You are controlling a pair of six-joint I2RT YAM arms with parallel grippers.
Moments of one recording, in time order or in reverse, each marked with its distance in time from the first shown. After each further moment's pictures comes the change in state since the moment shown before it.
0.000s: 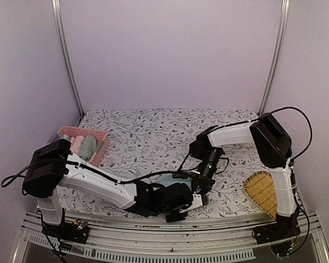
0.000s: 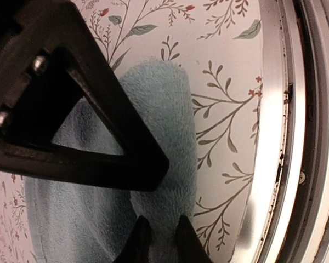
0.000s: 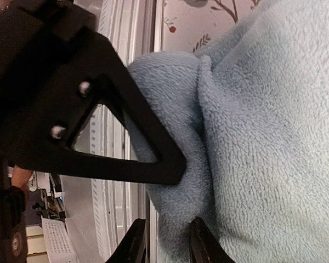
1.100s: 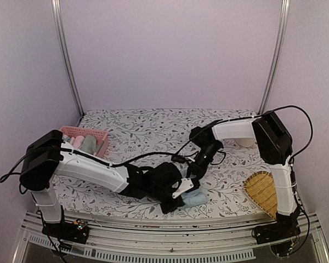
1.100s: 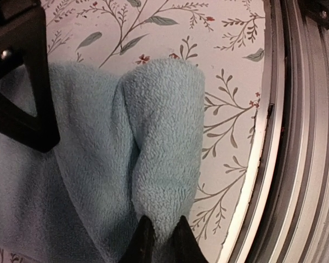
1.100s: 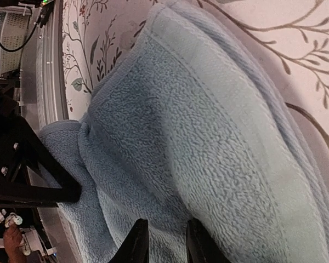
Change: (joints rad) left arm 0.152 -0.064 -0.040 -0.019 0.335 -0.188; right arm -0.082 0.013 0.084 0.290 0.109 0.393
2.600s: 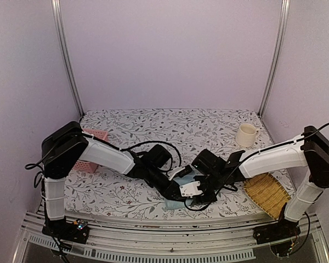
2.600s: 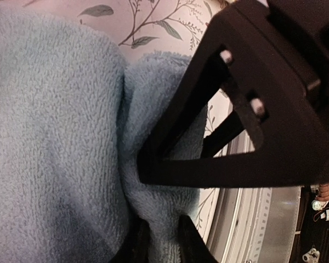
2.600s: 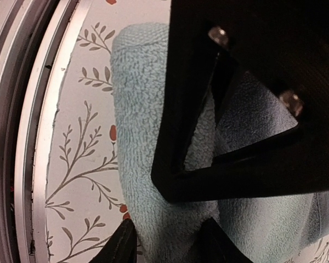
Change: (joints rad) left arm 0.282 0.189 0.065 0.098 0.686 -0.245; right arm 0.349 -0.571 -0.696 0.648 0.579 -0.264
